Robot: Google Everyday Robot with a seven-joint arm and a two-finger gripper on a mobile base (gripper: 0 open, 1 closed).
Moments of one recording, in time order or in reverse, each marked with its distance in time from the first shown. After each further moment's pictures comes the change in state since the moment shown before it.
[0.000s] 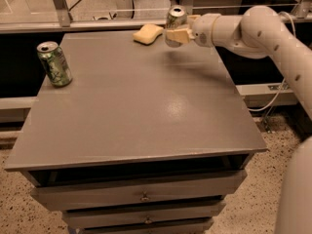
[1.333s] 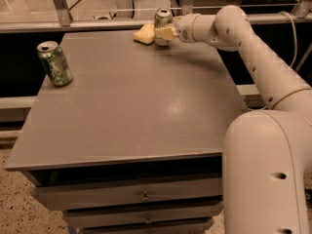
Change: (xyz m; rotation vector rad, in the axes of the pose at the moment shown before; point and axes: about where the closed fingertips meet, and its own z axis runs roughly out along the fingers) arm 0.023 -0.035 0.083 0.005 0.032 0.051
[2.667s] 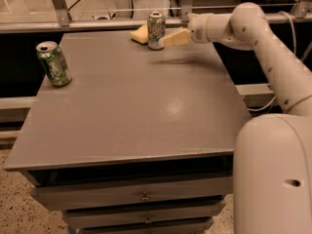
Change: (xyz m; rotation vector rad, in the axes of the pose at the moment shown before) arm 0.007 -0.005 -0.036 -0.038 0.026 0.025
